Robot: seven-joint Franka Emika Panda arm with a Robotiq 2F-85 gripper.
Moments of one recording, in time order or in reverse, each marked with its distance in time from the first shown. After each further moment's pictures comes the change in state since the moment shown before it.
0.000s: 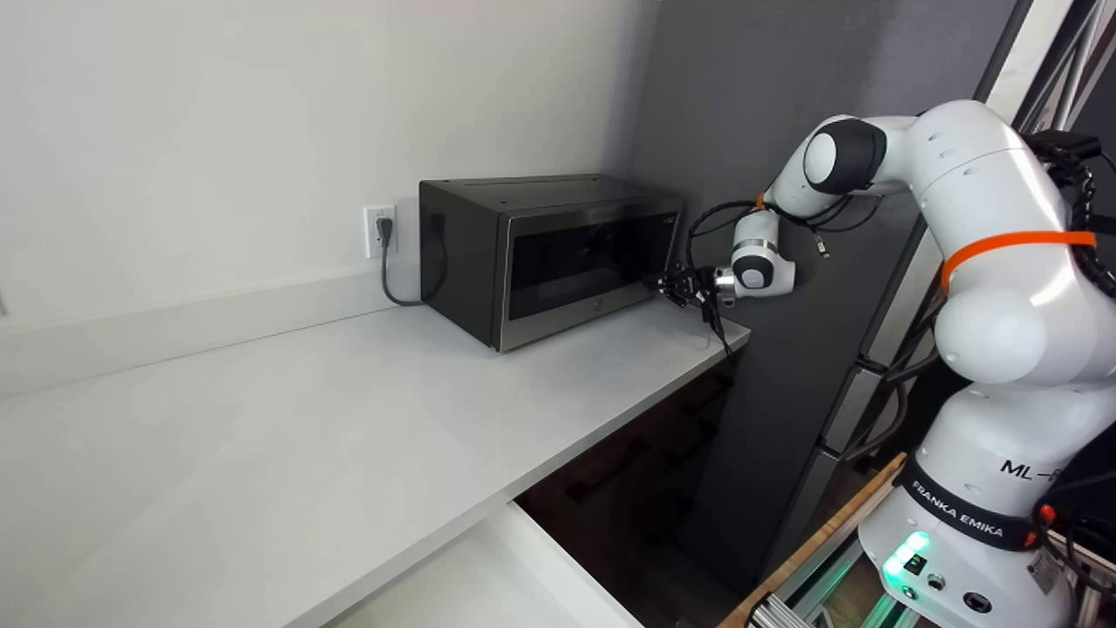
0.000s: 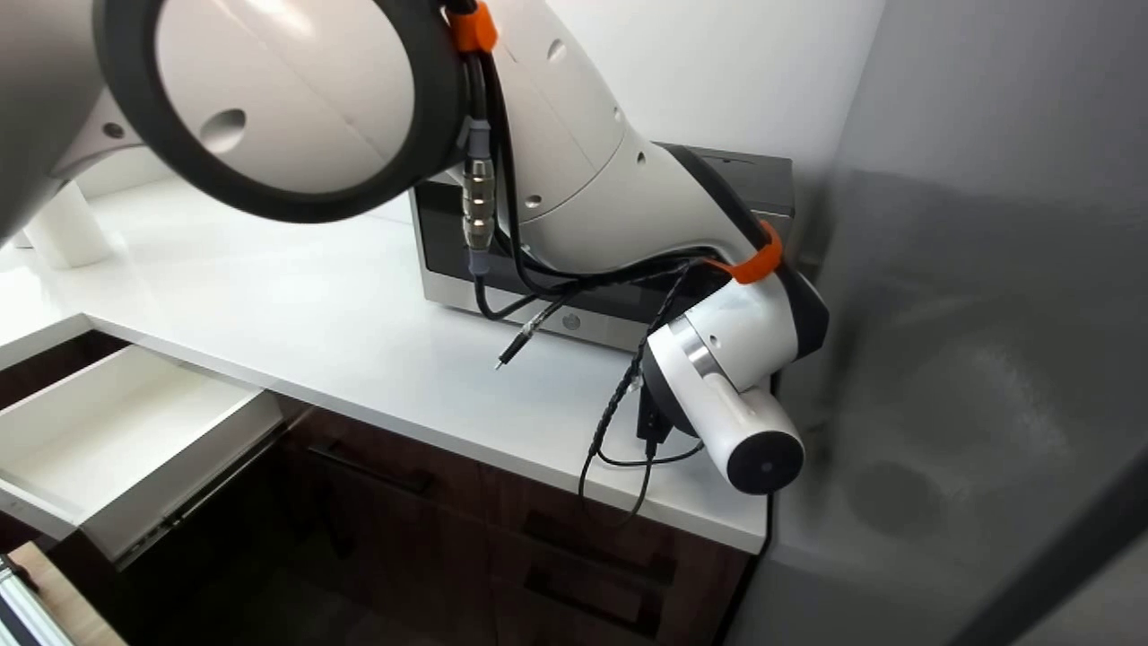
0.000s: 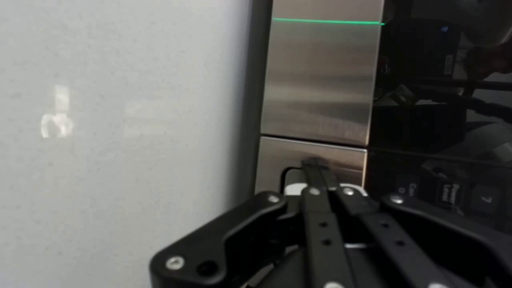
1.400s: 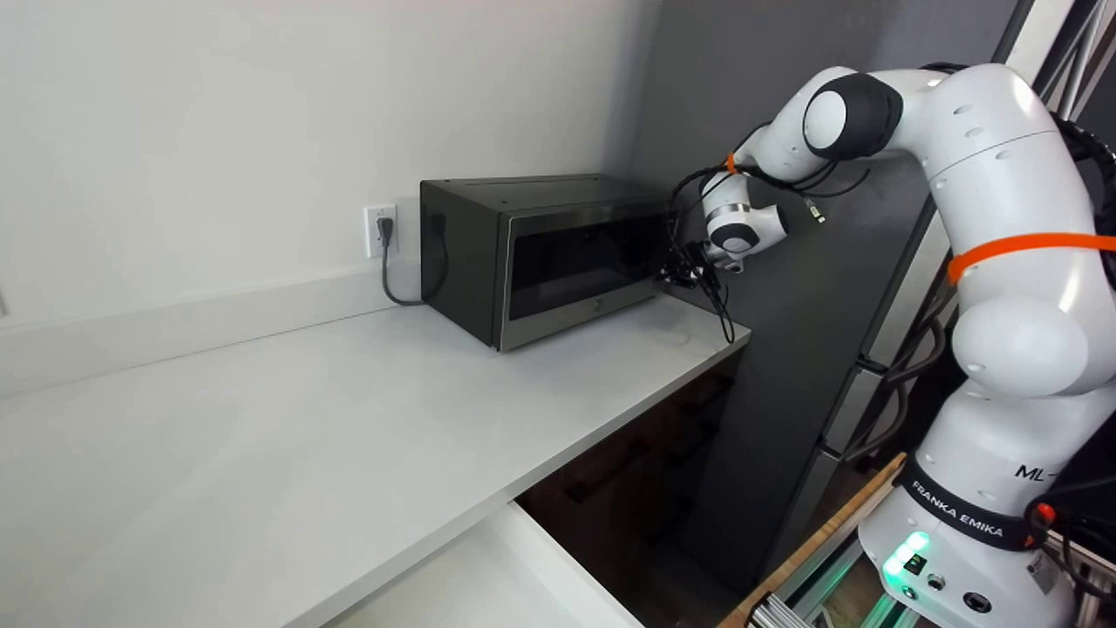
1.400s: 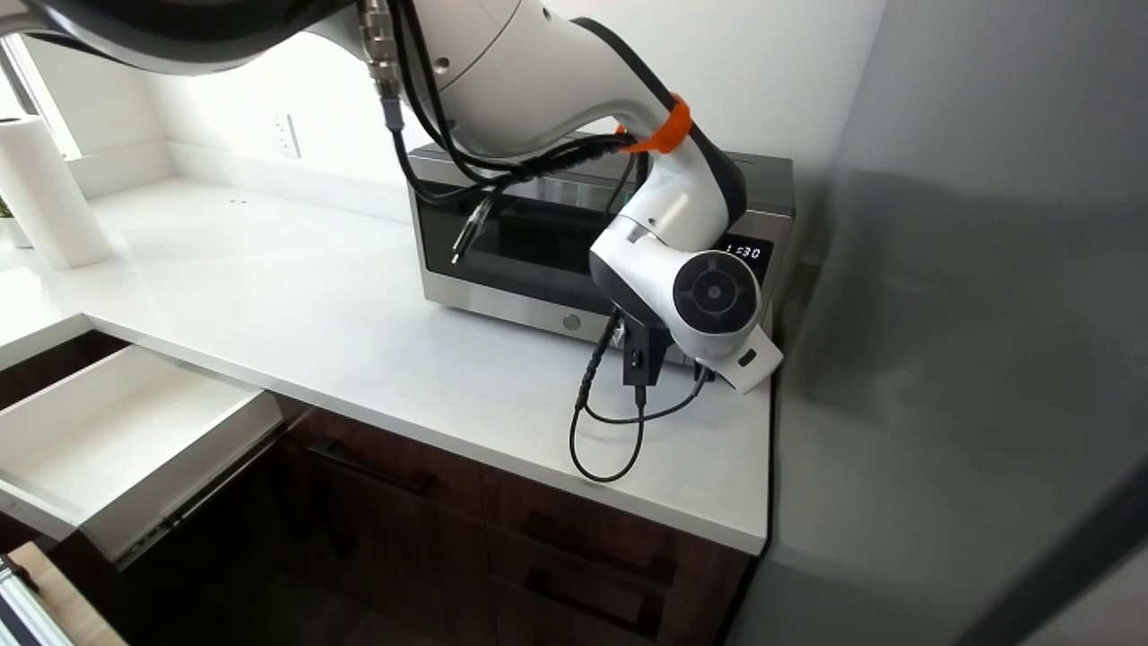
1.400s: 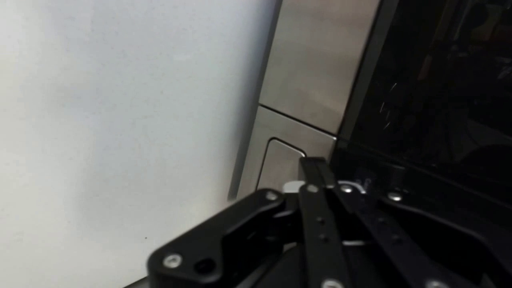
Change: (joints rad) arm 0.219 -0.180 -0.079 -0.104 -0.186 0.483 0.201
